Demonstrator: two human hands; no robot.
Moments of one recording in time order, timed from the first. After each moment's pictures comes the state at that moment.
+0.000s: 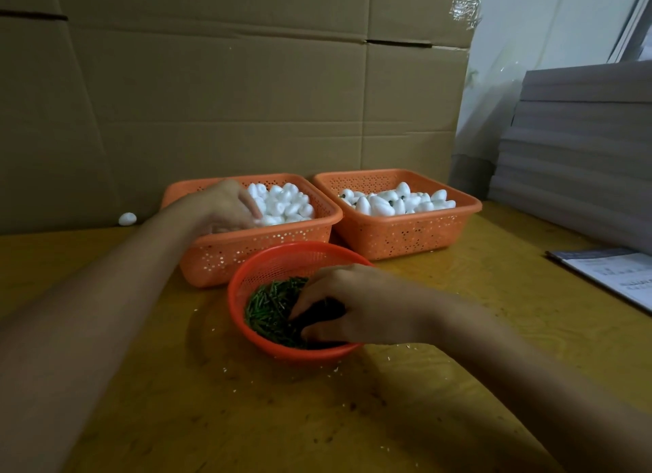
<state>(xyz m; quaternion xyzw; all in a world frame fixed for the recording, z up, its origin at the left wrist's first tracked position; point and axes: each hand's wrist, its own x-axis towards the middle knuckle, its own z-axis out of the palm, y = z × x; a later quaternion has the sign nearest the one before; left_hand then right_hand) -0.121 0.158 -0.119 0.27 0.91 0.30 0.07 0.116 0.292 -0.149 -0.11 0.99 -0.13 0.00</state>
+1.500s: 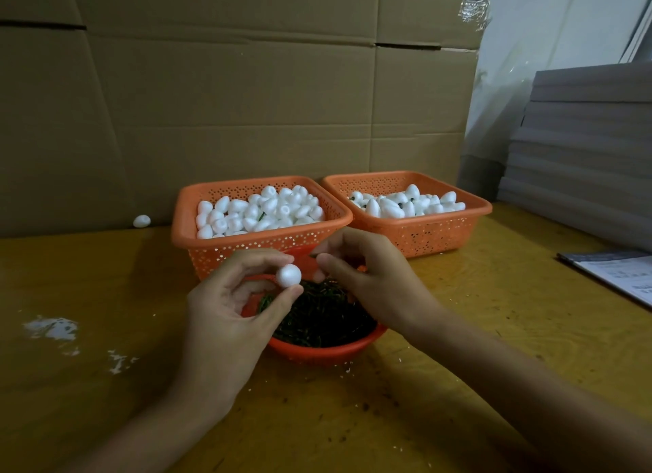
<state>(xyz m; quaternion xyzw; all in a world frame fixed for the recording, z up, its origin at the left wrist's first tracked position) 0.036 0.102 -0.205 0.41 0.61 0.67 -0.14 0.103 0.293 -0.170 -0.01 0.87 -0.42 -0.25</state>
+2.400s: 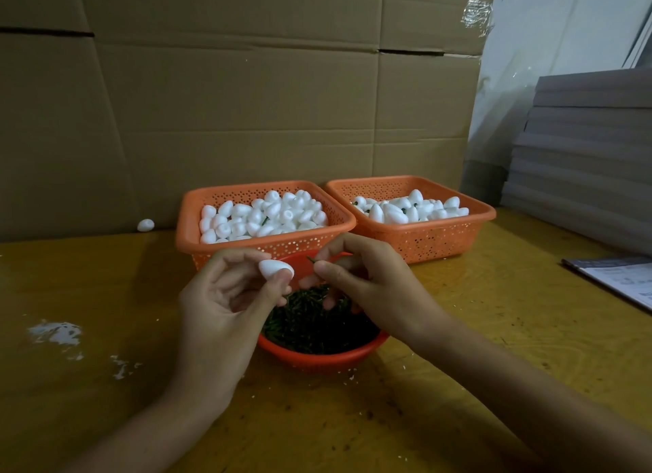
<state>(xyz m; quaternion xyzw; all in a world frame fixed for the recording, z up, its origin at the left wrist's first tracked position) 0.033 0.102 -0.201 0.33 0.59 0.73 -0.10 0.105 0.291 -0.169 -0.05 0.85 -0.48 -0.22</state>
